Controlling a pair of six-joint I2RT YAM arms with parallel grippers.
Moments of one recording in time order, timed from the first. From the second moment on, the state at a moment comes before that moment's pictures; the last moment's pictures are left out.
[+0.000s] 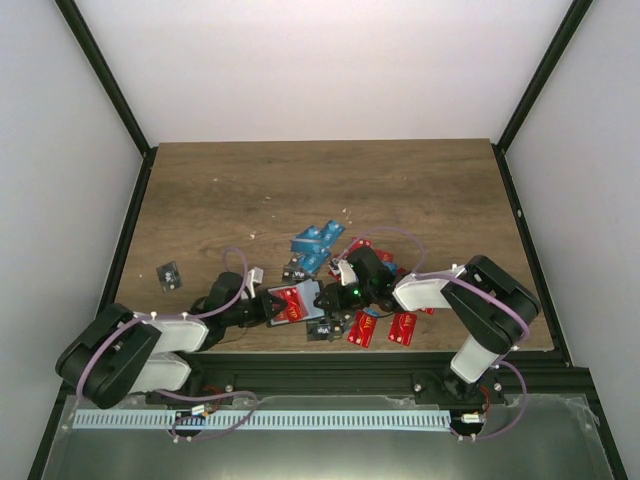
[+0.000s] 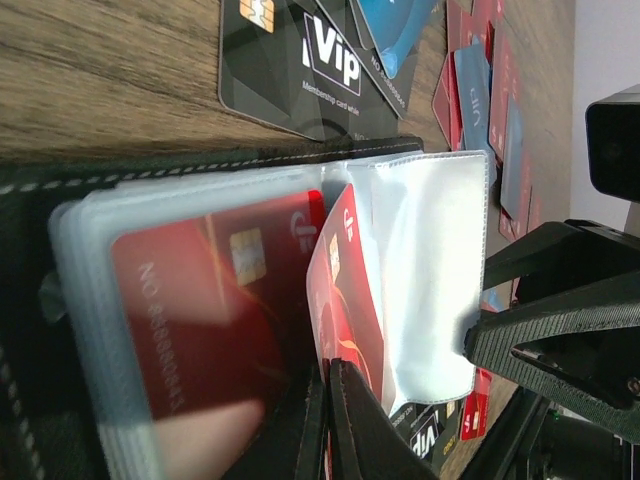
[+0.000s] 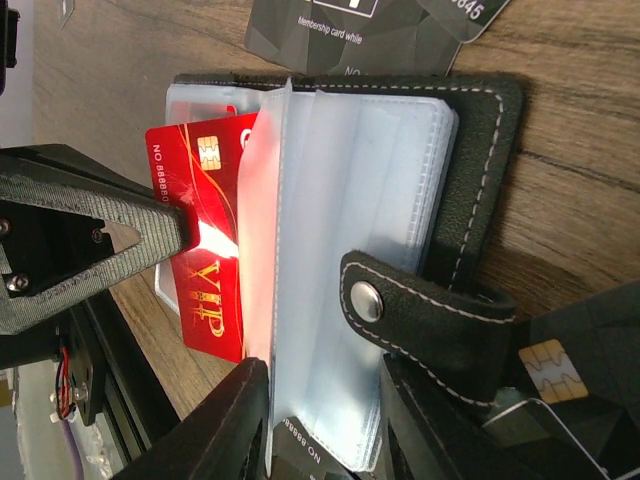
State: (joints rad) left arm -0.56 1.28 0.13 0.50 0.44 -0.97; right arm 0.75 1.64 0.60 0.21 -0.54 0.67
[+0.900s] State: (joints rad) left arm -0.55 1.51 0.26 0.56 0.59 -0.86; right arm 0.74 1.62 0.60 0.18 -0.54 0.66
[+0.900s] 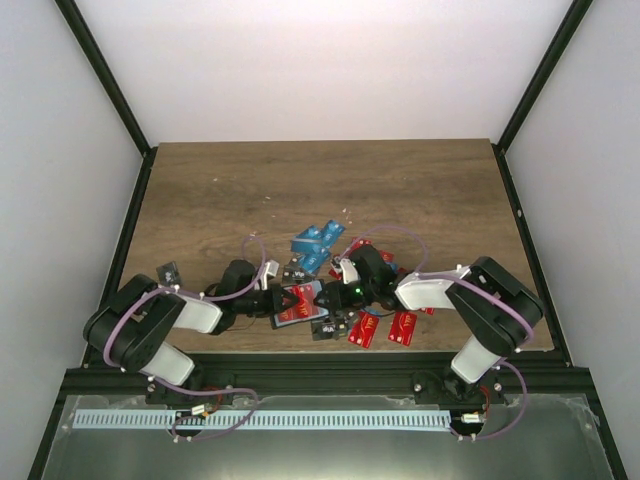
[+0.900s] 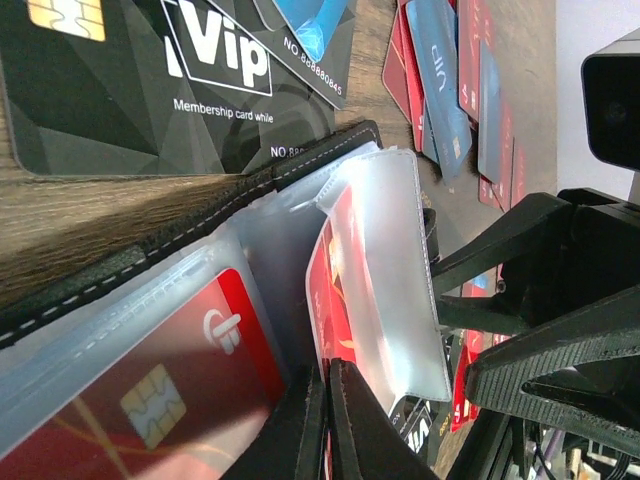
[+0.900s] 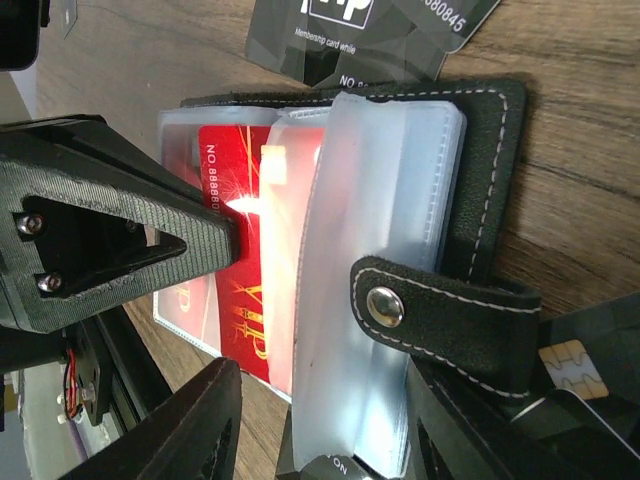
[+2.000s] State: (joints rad) left arm -0.56 1.62 0.21 0.88 0.72 -0.98; right arm 0.71 1.33 0.50 0.00 -0.35 0.61
